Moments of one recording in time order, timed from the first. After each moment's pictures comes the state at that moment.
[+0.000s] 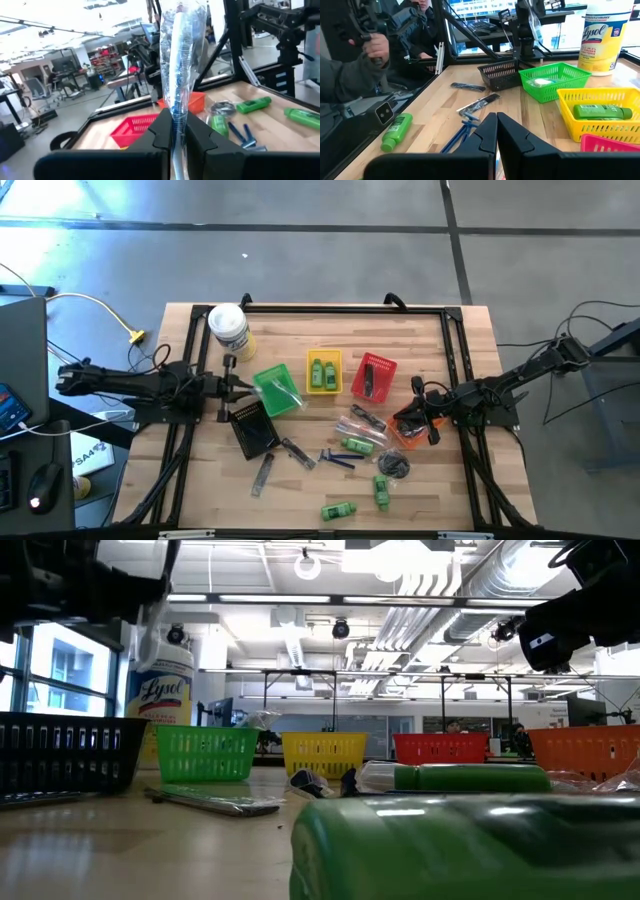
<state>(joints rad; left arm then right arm) -0.03 0.31 0.06 0.41 0.04 0.27 0.38 0.55 0.04 0.42 0.18 0.13</state>
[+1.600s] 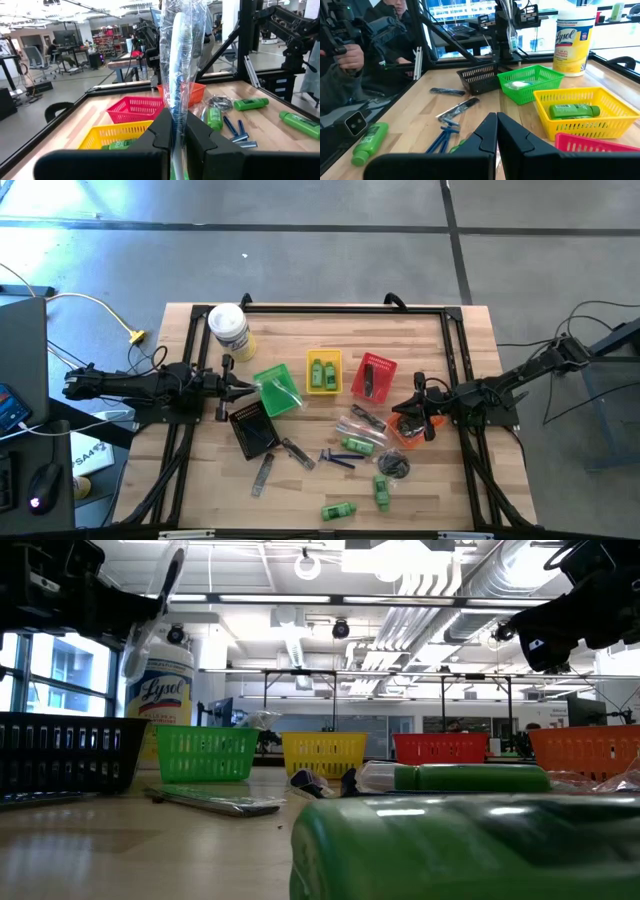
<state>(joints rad) -0.03 0.17 0.02 0.23 -0.01 0.10 0.38 0.55 0.04 0.42 0.30 0.14</state>
